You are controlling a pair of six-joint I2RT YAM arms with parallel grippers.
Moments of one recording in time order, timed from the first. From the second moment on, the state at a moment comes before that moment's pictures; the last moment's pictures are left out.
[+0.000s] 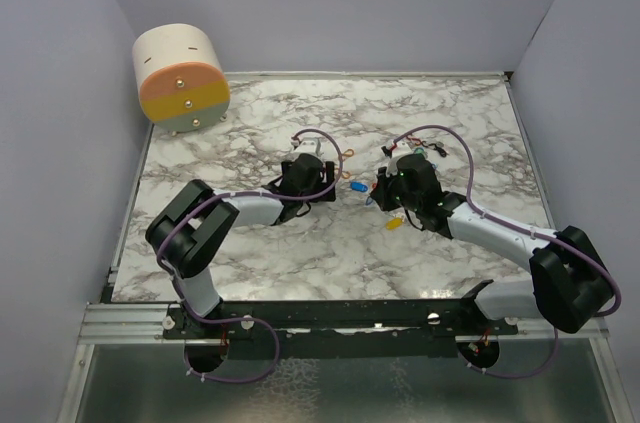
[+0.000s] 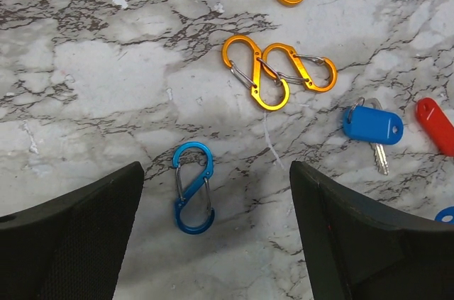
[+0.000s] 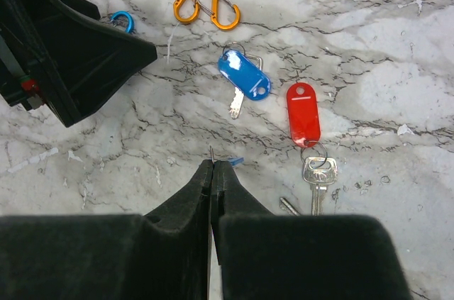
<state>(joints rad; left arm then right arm) -0.69 1.74 0.82 0.26 -0.24 -0.52 0.61 1.32 0.66 0.05 0.01 0.26</state>
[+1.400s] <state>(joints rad) -0.79 1.79 0.86 0.14 -0.50 -0.47 0.61 1.31 0.65 0.05 0.01 0.26</state>
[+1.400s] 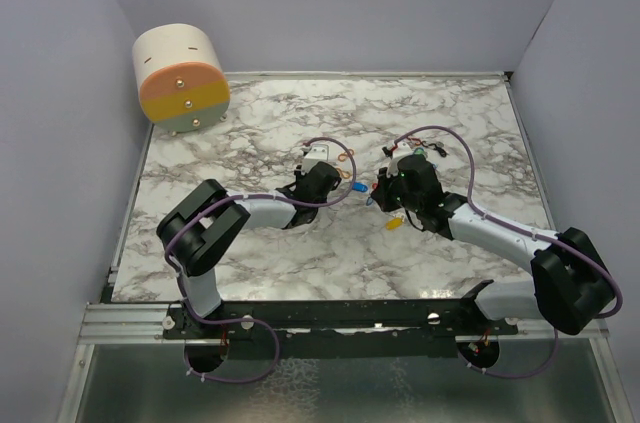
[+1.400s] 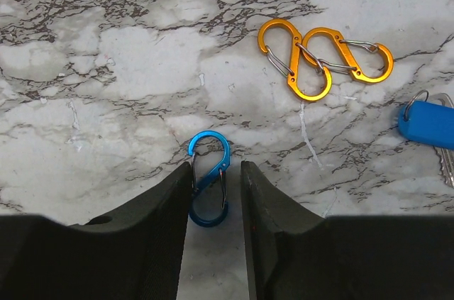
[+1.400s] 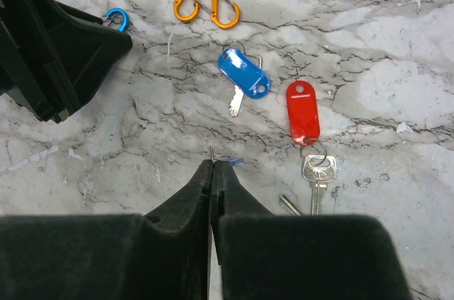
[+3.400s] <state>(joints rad) -0.93 1.66 0.97 0.05 -0.29 -0.42 0.63 1.30 0.63 0.09 -0.07 0.17</state>
